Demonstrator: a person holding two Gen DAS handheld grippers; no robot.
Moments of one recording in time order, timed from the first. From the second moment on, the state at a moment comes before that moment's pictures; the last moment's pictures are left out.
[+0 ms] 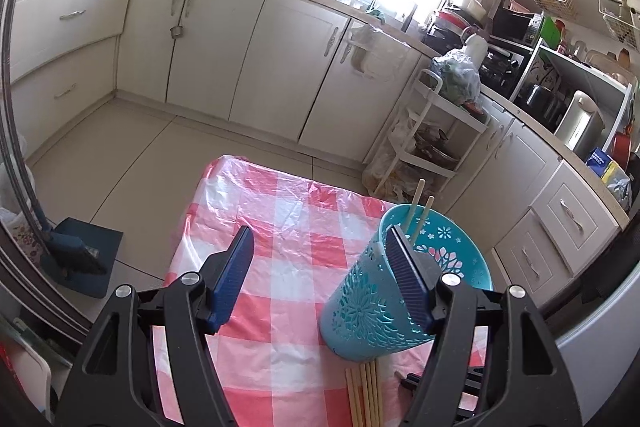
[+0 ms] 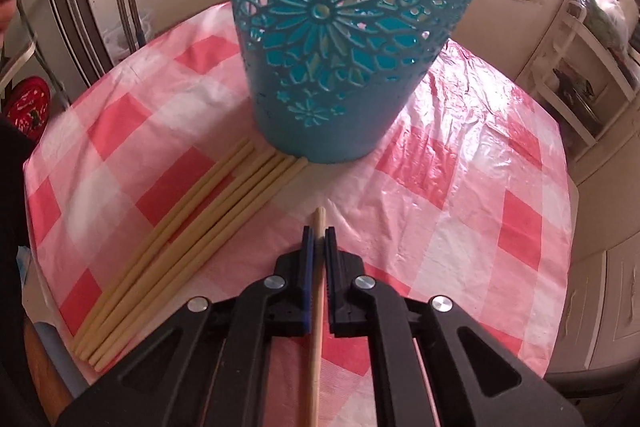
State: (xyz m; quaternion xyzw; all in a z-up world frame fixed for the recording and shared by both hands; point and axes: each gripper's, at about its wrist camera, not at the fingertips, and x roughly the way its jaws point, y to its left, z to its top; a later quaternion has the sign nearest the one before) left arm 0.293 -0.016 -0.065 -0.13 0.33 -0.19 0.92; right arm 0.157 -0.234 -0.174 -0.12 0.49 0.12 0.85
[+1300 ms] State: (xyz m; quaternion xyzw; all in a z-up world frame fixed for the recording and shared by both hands) left arm 0.271 -0.051 -0.097 0.01 0.35 -0.12 0.93; right arm 0.150 -0.279 -0.164 0.10 0.44 0.11 0.89
